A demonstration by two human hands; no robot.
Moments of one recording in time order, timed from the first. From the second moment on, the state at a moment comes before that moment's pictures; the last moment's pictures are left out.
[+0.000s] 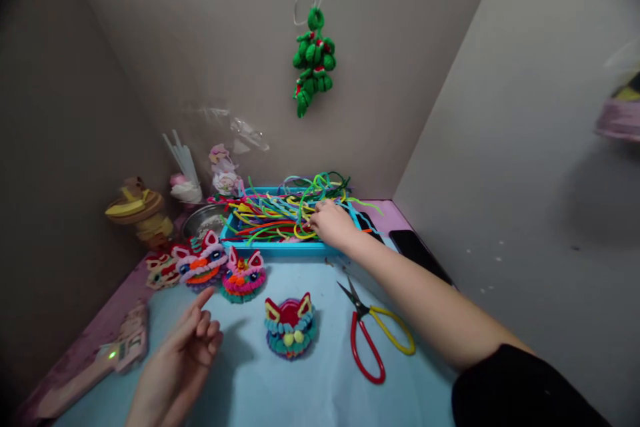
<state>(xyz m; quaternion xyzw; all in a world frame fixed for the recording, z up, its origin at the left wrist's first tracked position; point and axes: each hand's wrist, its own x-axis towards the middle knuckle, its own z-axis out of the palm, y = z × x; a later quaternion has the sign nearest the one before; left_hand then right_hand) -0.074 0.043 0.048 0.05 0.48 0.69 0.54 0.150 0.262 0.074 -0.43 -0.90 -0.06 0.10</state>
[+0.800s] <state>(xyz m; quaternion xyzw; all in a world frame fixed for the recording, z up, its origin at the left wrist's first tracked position) -0.070 0.047 0.050 0.02 0.47 0.67 0.57 0.231 0.249 0.153 -0.52 -0.62 0.07 0.59</state>
